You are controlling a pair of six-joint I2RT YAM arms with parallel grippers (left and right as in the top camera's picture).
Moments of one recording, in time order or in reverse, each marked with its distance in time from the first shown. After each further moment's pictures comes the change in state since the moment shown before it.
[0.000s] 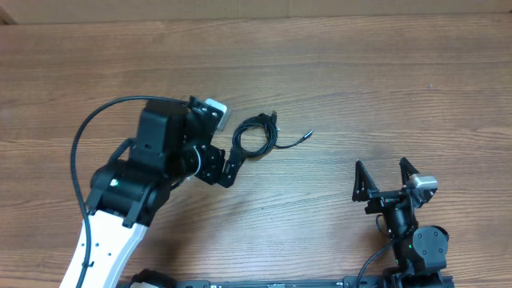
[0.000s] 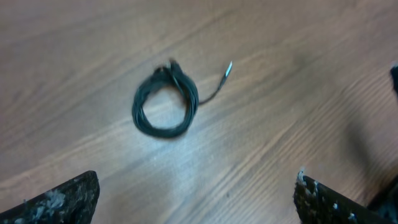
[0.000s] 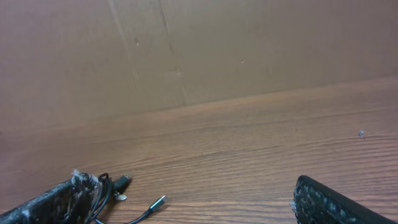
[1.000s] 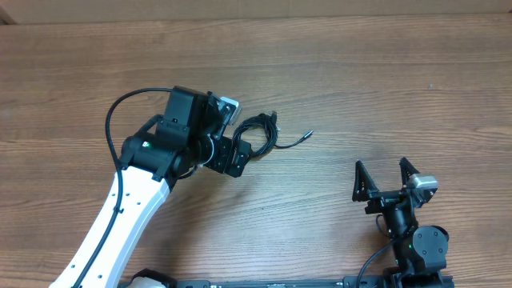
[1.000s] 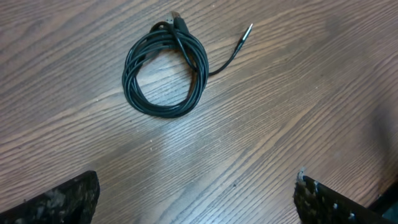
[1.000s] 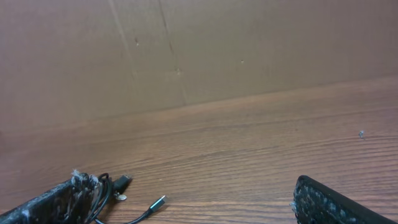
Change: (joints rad) left arm 0.000 0.198 0.000 0.017 0.002 -0.012; right arm 0.000 0.000 0.000 0.000 0.000 0.000
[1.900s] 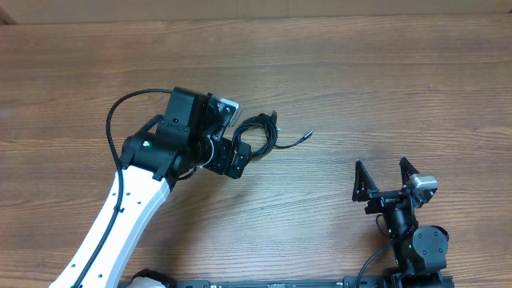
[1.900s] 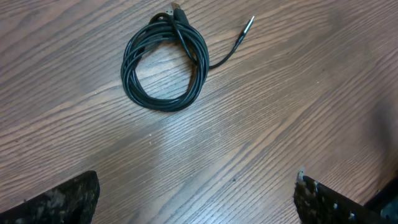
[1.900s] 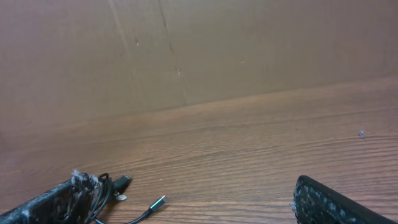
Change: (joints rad) left arm 0.000 0.001 0.000 -0.018 0.000 0.000; right arm 0.000 0.000 0.000 0.000 0.000 0.000
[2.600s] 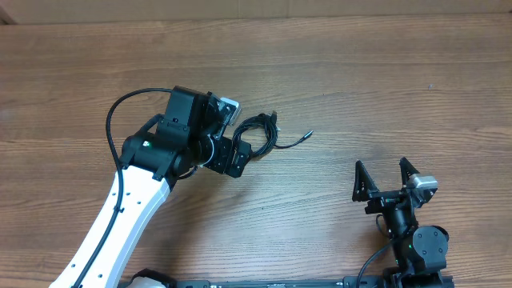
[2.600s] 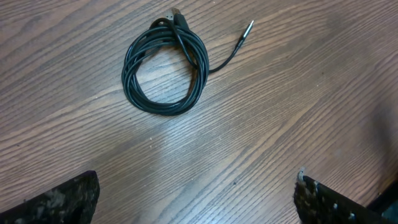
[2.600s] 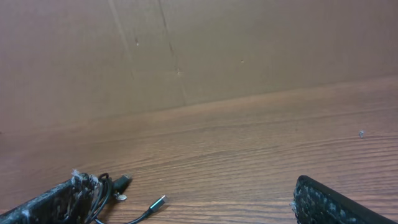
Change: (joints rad) left arm 0.000 0.000 0.000 0.013 0.000 0.000; right arm 0.000 0.000 0.000 0.000 0.000 0.000
